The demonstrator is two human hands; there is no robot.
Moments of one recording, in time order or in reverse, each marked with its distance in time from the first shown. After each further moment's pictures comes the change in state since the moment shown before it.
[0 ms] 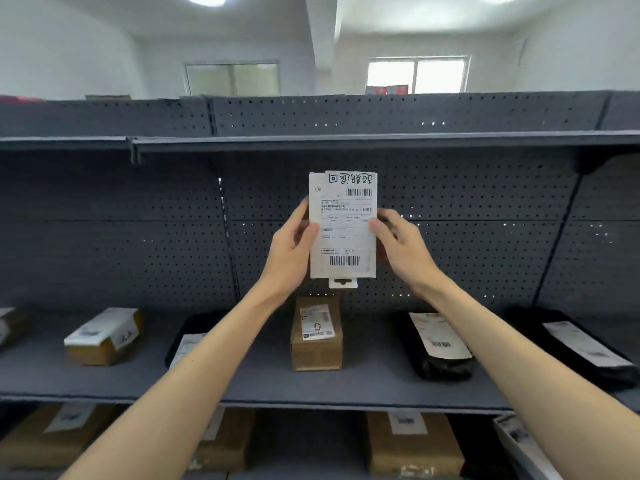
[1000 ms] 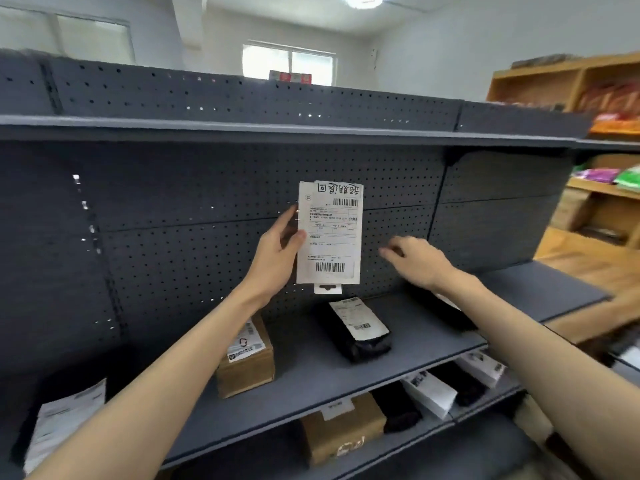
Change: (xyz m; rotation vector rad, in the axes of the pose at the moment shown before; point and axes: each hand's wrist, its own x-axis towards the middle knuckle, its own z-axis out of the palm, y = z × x) left_hand 0.048 -0.034 0.064 -0.171 -0.336 -0.036; right_hand -0.035 0.018 -0.109 -1.114 0.039 0.444
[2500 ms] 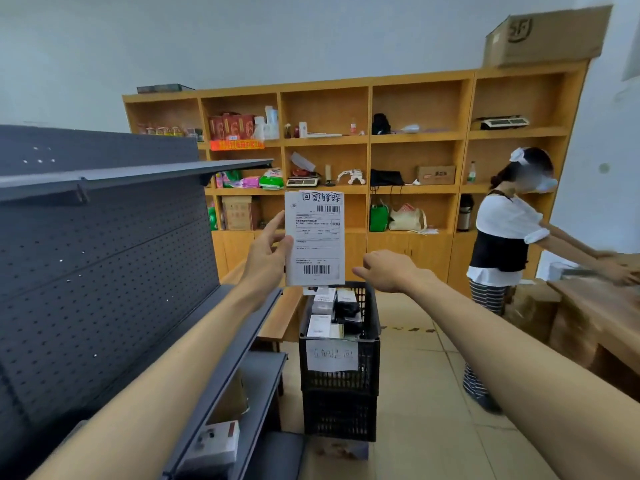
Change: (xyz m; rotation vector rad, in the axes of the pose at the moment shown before) left_hand 0.115 0.113 0.670 -0.473 -0.833 0.186; right_hand -0.166 0.518 -0.227 -0.425 0.051 0.932
